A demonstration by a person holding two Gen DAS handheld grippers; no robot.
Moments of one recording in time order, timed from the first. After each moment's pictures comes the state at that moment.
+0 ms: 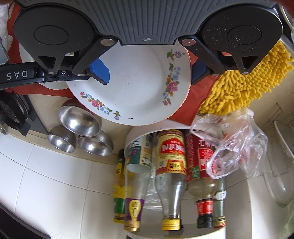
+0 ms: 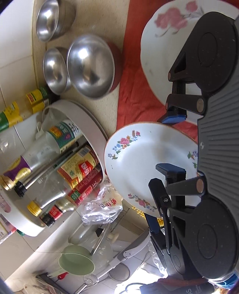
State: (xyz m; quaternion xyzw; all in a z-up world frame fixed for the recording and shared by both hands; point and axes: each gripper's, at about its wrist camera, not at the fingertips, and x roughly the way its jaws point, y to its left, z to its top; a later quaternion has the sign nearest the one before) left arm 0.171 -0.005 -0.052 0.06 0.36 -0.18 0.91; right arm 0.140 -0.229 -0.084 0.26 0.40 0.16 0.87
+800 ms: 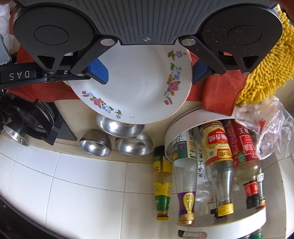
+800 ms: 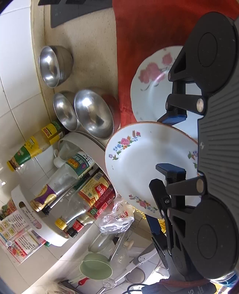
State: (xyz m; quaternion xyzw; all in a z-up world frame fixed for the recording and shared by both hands) left arm 0.140 -0.067 -0.045 0.08 0.35 -0.24 0.90; right arm 0.087 -0.286 -0.081 0.29 0.37 0.11 0.88
